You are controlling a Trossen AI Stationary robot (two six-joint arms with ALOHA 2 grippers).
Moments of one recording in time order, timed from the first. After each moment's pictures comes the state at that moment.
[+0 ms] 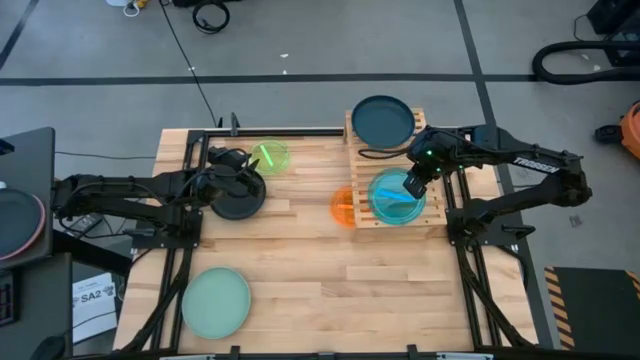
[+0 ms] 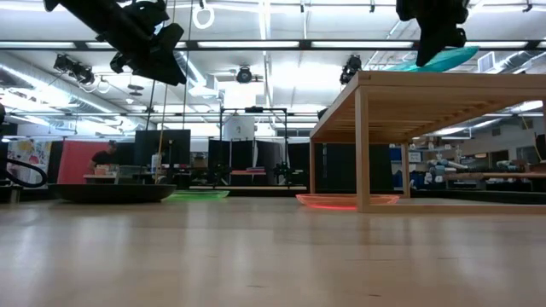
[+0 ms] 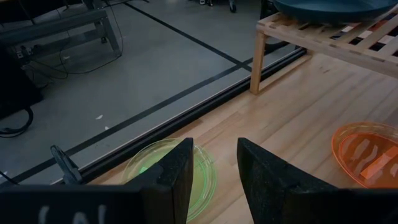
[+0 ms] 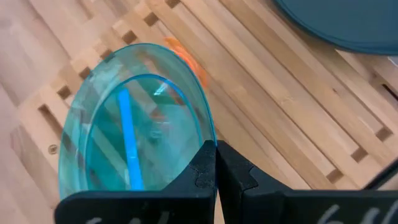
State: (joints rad) left arm 0.09 0.90 0.67 -0.30 -0.81 -0.36; right arm -0.23 1.08 1.27 -1.28 0.13 0.44
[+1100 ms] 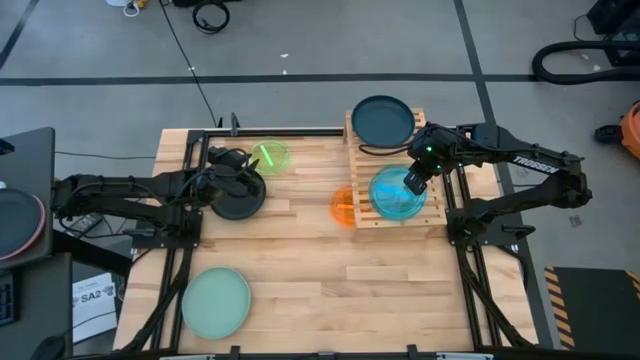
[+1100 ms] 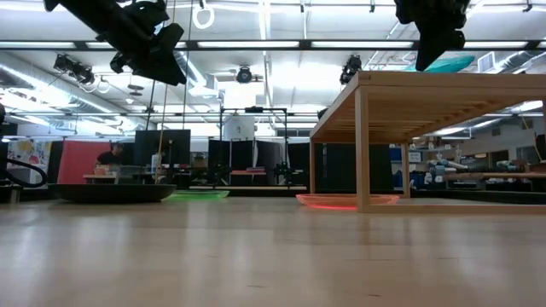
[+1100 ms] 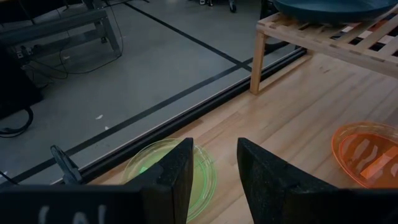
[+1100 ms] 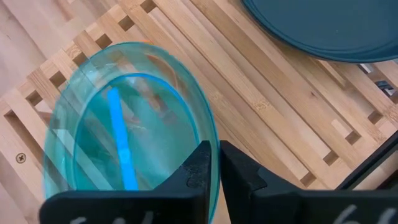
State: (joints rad) left arm 0.09 0.90 0.67 -0.30 -0.81 -0.36; right arm -0.27 1.08 1.26 -1.28 0.16 0.39
